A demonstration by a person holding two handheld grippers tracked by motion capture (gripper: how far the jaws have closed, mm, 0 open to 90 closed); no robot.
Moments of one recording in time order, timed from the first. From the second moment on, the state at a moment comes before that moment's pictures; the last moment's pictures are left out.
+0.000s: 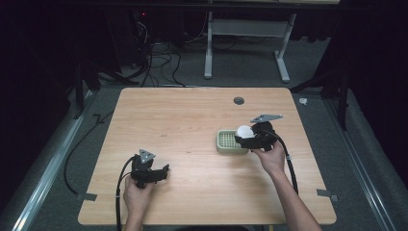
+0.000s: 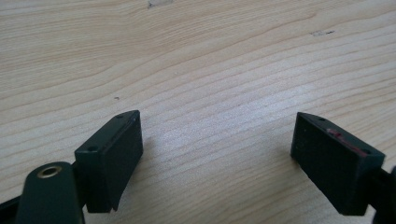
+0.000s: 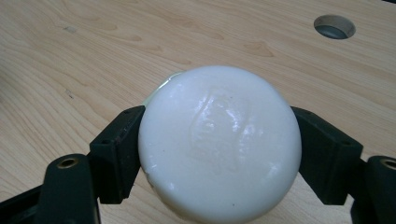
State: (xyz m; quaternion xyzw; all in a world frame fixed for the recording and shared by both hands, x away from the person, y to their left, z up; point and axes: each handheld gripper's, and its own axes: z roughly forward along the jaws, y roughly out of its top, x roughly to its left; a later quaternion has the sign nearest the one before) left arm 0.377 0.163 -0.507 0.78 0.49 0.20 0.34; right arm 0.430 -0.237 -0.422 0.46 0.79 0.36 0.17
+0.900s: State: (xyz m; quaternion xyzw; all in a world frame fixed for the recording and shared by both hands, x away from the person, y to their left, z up) left arm 0.377 0.163 -0.507 0.78 0.49 0.20 0.34; right arm 0.452 -0.214 -0.447 0.46 0.81 0.33 0.17
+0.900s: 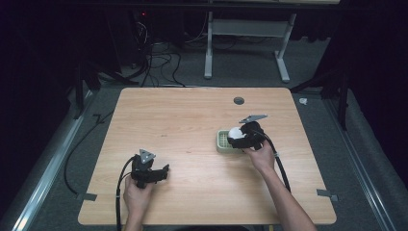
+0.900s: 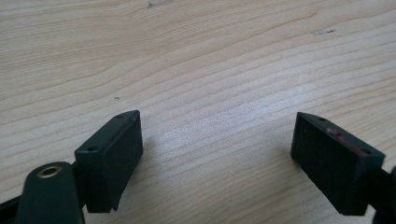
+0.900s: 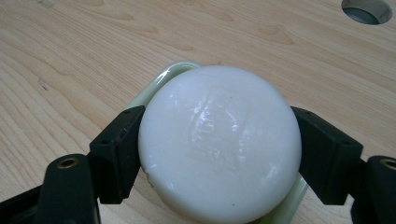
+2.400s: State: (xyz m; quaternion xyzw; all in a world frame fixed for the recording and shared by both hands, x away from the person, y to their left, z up) left arm 0.377 0.163 -0.507 0.78 0.49 0.20 0.34; right arm 0.466 -0.211 -0.470 0.47 0.81 0.30 0.16
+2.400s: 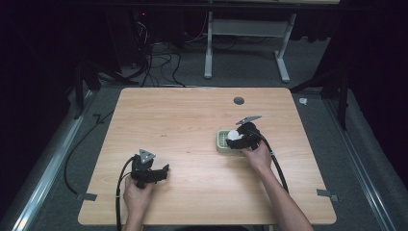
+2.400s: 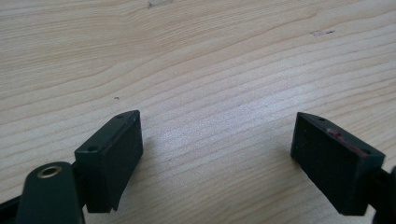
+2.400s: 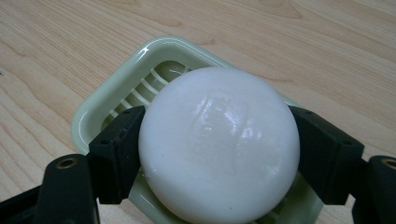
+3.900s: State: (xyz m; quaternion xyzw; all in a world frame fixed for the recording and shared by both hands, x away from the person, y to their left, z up) left arm 0.377 0.163 -0.507 0.78 0.49 0.20 0.34; right arm 0.438 -0.247 -0.422 0.47 0.77 0.39 0.19
